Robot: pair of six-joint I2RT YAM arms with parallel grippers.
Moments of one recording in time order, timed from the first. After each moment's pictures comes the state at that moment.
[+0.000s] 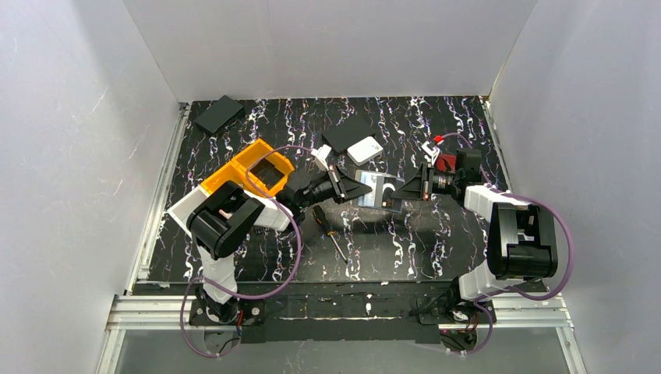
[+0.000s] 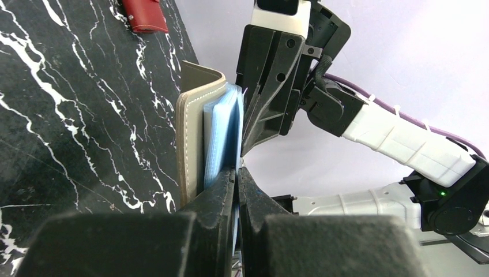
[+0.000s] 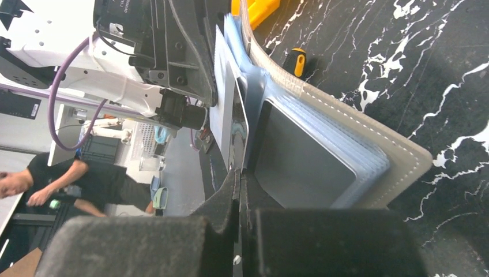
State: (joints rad) left arm -0.68 1.88 0.76 1.14 0.51 -1.24; right arm -0.01 1.53 0.72 0.12 -1.39 0.36
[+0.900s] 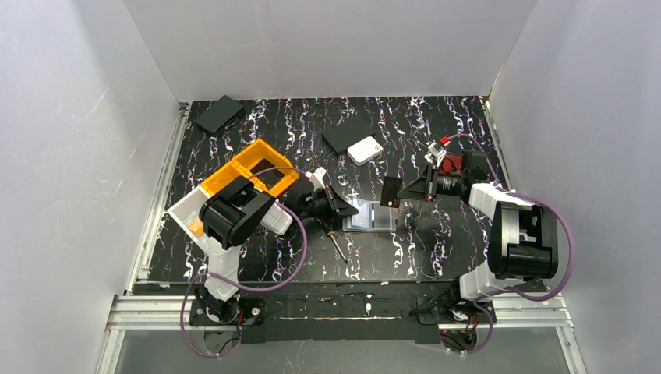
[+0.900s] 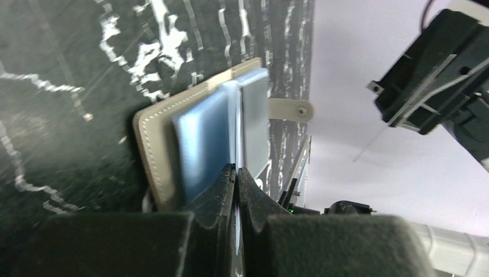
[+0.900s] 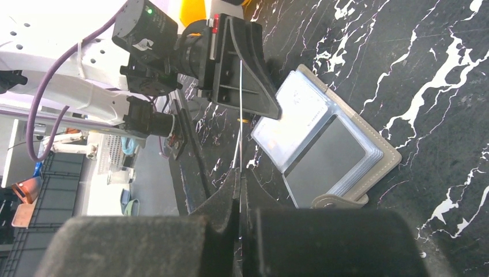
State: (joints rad) left arm -0.65 2.00 0.70 0.96 0.48 -1.17; right arm -0.07 1.53 0.75 -0.06 -1.30 0.16
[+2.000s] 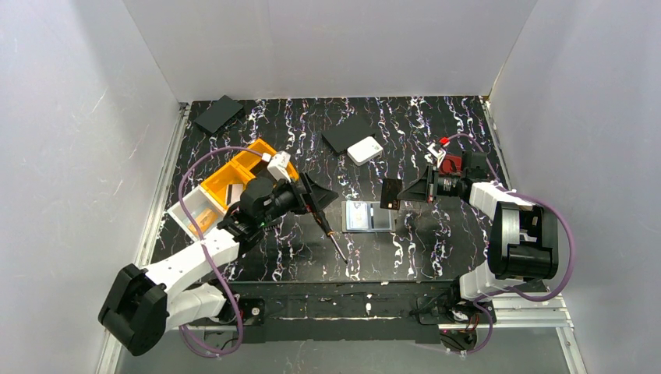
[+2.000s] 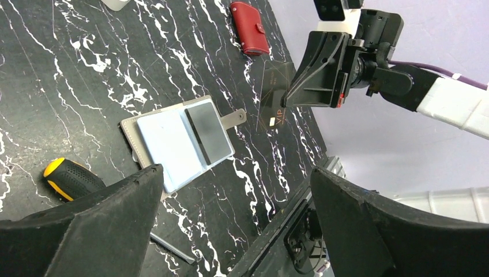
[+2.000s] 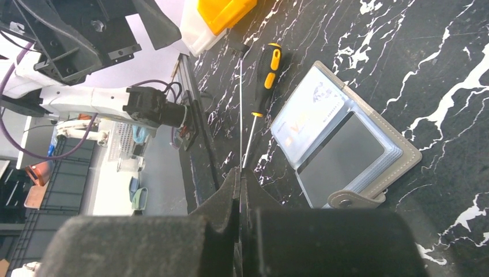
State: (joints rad) left arm -0.63 1.10 0.55 0.32 0.22 -0.79; right arm -0.07 1.53 0.77 -0.13 -1.36 0.10
